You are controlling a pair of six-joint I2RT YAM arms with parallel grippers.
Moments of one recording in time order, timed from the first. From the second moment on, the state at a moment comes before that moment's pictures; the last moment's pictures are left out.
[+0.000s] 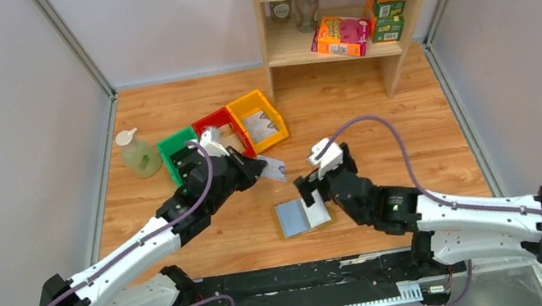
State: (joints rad) left arm -0.84 1.00 0.70 -0.07 -0.21 -1.01; right arm 1.25 1.00 0.64 0.00 0.71 0.07
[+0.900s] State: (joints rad) left arm -0.56 1.87 1.29 0.11 -0.42 -0.80; right arm 0.78 0.57 0.59 -0.43 0.50 0.51
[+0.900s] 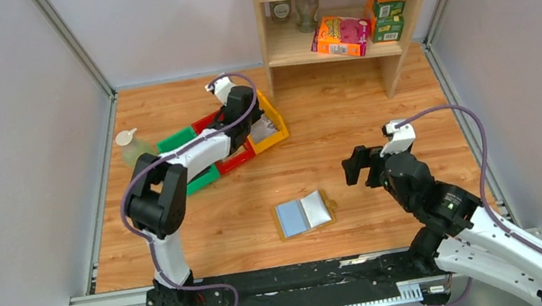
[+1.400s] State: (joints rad) left arm -0.55 2.00 1.35 0.02 -0.43 -0.90; right arm 0.78 0.49 0.61 -0.53 0.52 0.50
